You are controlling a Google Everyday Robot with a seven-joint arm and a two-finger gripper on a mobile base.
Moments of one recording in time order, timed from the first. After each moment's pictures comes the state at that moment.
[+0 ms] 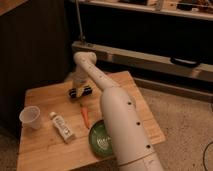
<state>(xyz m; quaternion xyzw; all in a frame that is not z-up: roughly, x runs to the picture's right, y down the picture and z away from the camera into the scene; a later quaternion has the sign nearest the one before) -0.203 0.015 0.938 -0.34 -0.29 -0.18 0.88</state>
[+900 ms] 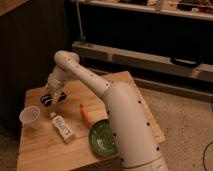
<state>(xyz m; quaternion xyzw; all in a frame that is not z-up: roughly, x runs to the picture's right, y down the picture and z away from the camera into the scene) -0.323 0.038 0.818 -0.30 -0.45 -0.28 0.79</state>
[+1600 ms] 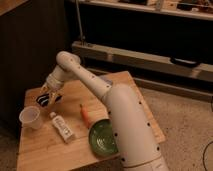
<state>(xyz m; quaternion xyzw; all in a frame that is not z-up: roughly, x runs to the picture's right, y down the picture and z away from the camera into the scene) -0.345 0.035 0.785 -0.26 -0.58 -0.28 0.72</state>
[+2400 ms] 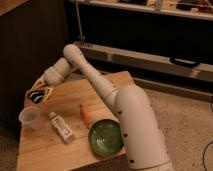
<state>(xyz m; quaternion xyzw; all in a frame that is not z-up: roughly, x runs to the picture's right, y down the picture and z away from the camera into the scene) -0.337 0.028 0.677 -0.29 -0.70 -0.28 0.59</state>
